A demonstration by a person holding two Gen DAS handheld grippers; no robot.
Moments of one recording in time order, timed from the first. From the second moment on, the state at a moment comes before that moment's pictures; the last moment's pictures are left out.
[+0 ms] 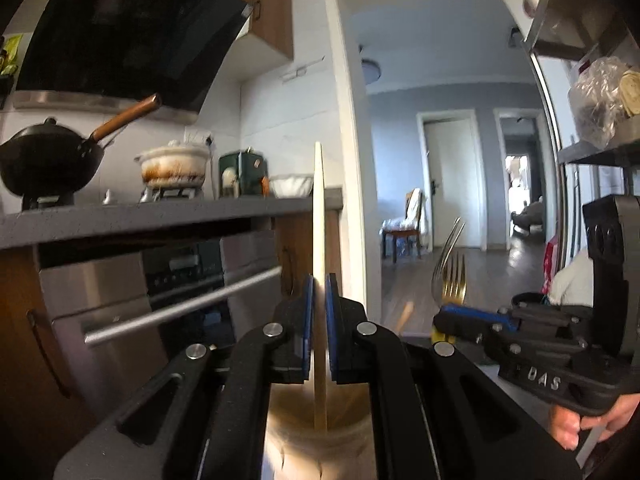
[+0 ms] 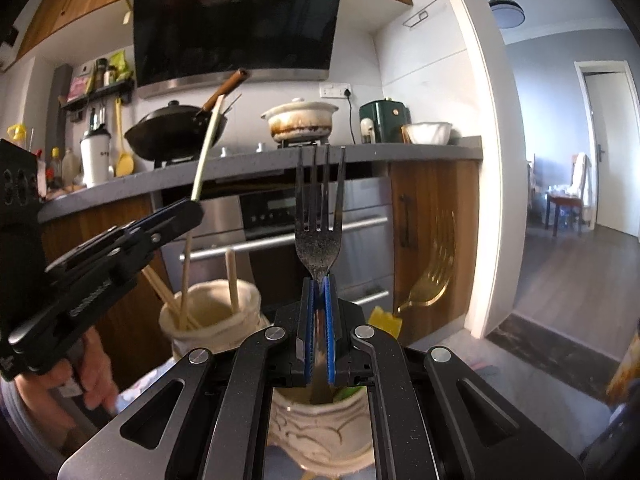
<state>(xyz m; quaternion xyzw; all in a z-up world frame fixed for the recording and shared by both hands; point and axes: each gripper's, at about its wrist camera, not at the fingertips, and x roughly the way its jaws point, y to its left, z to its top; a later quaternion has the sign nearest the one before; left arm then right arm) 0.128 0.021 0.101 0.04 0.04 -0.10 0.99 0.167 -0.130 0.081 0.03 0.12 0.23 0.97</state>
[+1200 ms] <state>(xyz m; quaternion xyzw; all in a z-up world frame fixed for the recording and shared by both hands) 0.115 0.031 0.075 0.02 0.10 -0.09 0.99 0.172 -0.134 0.054 0.04 0.17 0.22 0.96</state>
